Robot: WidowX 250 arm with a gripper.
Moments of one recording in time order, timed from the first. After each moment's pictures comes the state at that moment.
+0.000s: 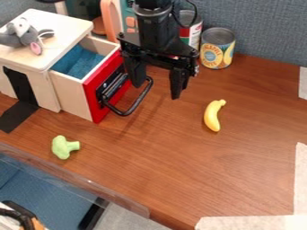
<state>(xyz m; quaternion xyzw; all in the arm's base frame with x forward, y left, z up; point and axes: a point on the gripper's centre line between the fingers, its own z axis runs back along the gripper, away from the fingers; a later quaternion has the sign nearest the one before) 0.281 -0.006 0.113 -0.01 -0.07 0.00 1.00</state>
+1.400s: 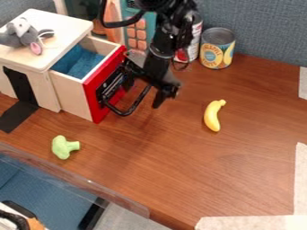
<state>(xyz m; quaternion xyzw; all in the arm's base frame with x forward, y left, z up) 0.342 0.050 0.023 0.19 -0.04 0.01 0.98</state>
